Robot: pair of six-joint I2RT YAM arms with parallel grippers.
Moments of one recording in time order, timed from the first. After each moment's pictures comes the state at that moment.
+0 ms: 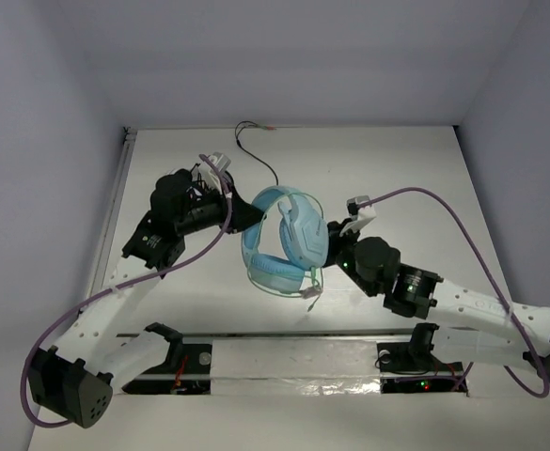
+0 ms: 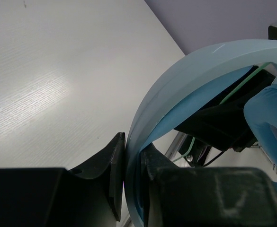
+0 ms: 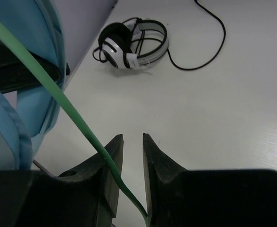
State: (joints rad) left arm -0.42 0.98 0.89 -0.17 0.63 -0.47; right arm 1.11 0.94 0.72 0.03 0.51 0.57
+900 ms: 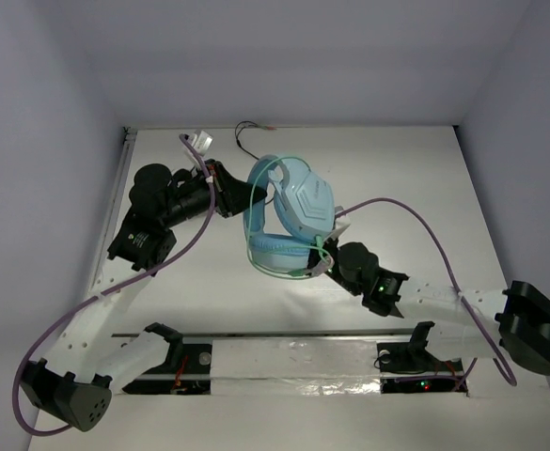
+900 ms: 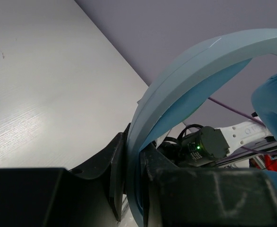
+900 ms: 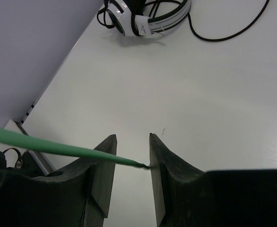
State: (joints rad) left arm -0.42 0.96 1.04 -0.11 0.62 -0.66; right arm 1.03 1.15 0.52 0.48 0.29 0.56
